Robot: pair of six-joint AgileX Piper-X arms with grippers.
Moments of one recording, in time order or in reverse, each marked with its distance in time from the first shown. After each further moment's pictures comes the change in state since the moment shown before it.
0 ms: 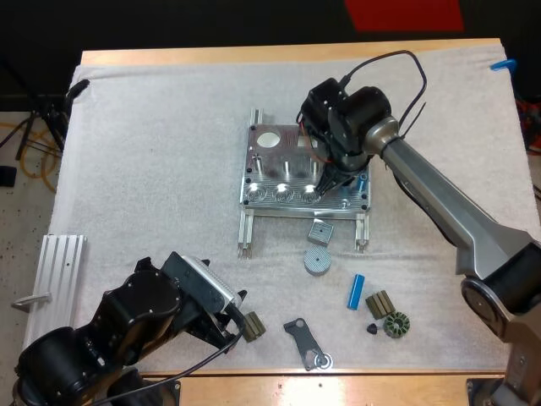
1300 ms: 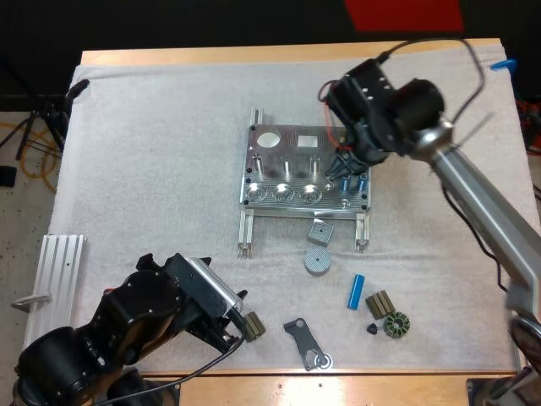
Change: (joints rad) left arm 0.000 0.000 0.000 -0.009 0.000 0.067; right arm -0.010 -0.239 0.024 0.002 -0.094 0.132
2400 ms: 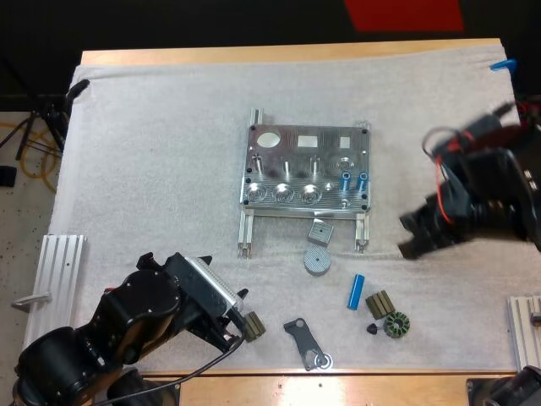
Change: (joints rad) left arm 0.000 0.000 0.000 -0.013 0.000 0.000; right arm 0.000 -0.580 0.211 0.167 -0.253 0.134
